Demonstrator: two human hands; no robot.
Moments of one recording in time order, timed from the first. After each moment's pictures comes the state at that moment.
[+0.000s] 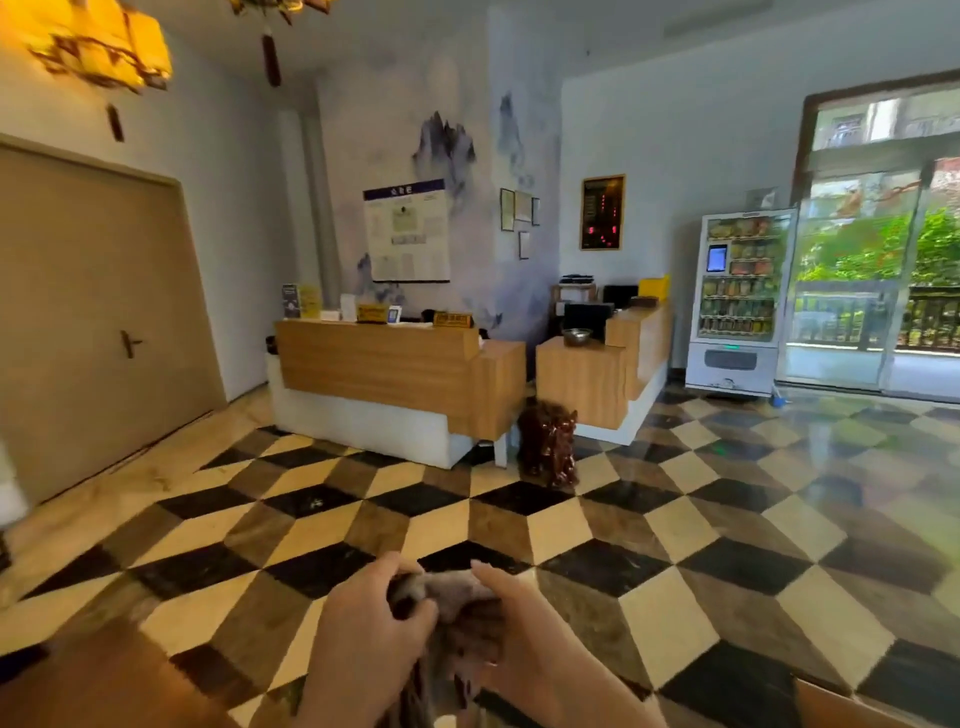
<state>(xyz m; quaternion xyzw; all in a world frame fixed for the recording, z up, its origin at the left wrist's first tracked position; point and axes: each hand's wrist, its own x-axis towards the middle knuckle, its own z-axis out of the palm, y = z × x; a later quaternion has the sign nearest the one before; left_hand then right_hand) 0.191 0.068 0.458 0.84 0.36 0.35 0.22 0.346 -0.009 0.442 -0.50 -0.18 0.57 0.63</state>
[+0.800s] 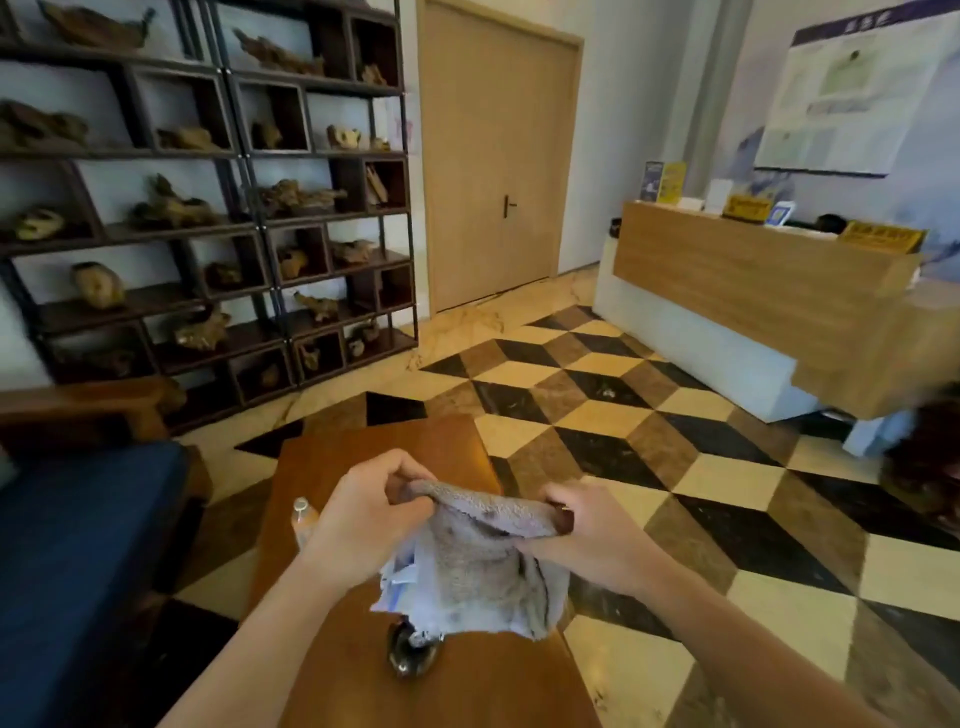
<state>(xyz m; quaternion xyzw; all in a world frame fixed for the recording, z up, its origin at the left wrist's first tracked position) -0.104 0.189 0.412 0.66 0.59 0.41 0.24 0.158 0.245 0.382 -0.49 -0.81 0.22 0.22</state>
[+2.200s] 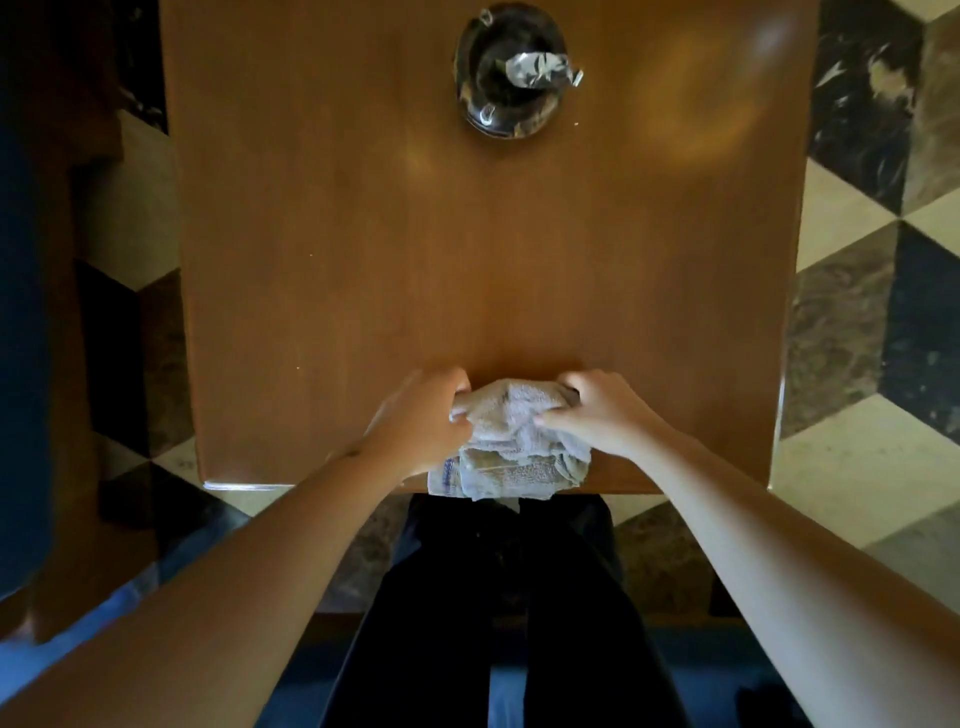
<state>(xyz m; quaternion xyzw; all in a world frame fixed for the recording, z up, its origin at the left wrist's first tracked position) -0.116 0.079 -0.166 0.50 0.72 -0.02 0.48 0.098 0.177 -0.189 -0.48 -0.66 0.53 -0.24</state>
